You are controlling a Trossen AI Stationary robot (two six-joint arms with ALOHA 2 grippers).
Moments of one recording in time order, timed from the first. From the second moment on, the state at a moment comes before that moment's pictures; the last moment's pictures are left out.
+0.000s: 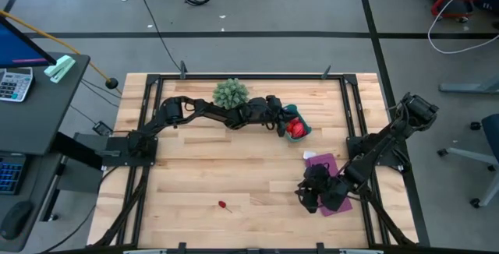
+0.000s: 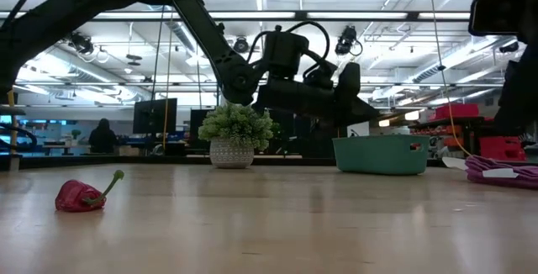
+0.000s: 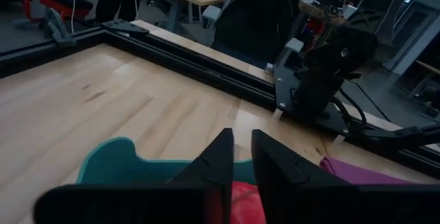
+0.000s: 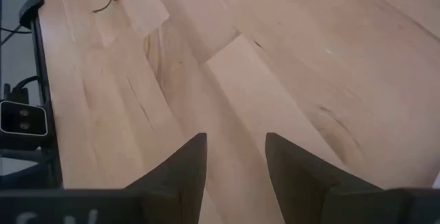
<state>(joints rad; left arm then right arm) 0.22 2.35 1.43 0.82 0.08 -0.34 0.76 1.42 0.62 -0.15 0.50 1.29</state>
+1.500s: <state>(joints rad) 0.24 1.30 1.43 -0.06 0.57 -0.08 0.56 2.21 1.40 0.24 0.49 0.16</state>
